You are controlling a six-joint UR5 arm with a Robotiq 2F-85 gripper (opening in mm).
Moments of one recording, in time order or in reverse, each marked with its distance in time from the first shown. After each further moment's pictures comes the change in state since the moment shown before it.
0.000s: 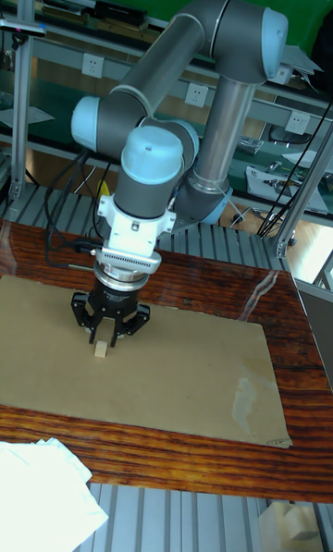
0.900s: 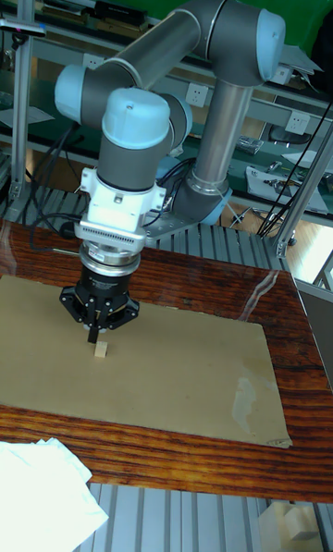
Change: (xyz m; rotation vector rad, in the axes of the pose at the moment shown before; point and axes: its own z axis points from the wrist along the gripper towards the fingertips) arm -0.046 -0.020 -0.051 -0.042 -0.049 0.063
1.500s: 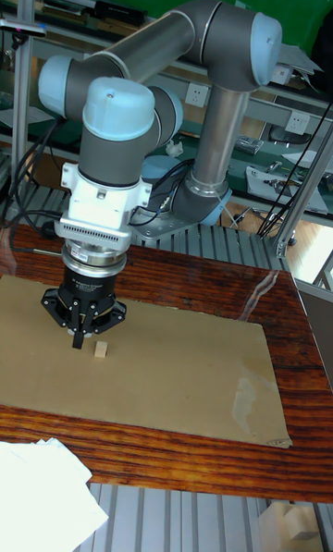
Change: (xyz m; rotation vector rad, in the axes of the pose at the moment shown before) arm -0.024 -0.017 -0.010 0.009 -0.019 -0.018
